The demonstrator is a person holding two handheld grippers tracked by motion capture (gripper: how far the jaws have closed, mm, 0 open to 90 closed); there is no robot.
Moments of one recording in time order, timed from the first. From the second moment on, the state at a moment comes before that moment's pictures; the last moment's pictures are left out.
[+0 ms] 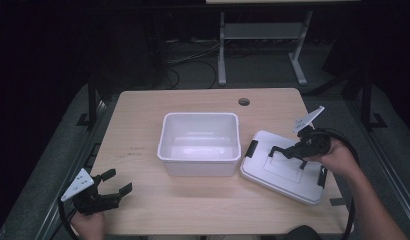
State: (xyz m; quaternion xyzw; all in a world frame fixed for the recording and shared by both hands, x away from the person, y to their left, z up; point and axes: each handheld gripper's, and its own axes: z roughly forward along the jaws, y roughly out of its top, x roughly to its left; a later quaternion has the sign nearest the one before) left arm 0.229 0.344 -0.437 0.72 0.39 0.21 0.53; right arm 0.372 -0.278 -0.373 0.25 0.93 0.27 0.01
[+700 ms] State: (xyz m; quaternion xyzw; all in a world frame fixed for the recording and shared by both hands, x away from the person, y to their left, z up) left arm 0.229 0.344 -0.437 0.72 0.39 0.21 0.53; right arm 0.351 -0.282 -0.303 0.20 0.94 0.28 0.05
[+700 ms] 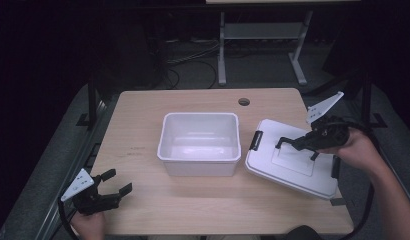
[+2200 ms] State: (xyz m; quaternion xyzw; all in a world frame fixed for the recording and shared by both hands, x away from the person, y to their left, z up) left arm 0.231 0.345 -0.438 0.72 0.39 0.21 0.53; right arm 0.378 -0.174 -0.230 0.09 0.95 0.29 0.05
